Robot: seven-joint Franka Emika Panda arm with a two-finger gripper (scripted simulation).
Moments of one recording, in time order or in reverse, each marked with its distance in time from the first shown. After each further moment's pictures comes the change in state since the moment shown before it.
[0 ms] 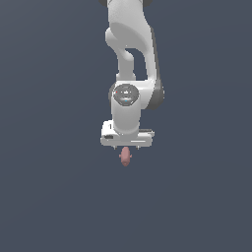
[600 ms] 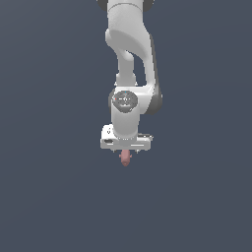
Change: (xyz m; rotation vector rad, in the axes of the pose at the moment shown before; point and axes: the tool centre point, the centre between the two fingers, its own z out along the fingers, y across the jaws) arm 0.007 0.004 0.018 -0.007 0.006 0.011
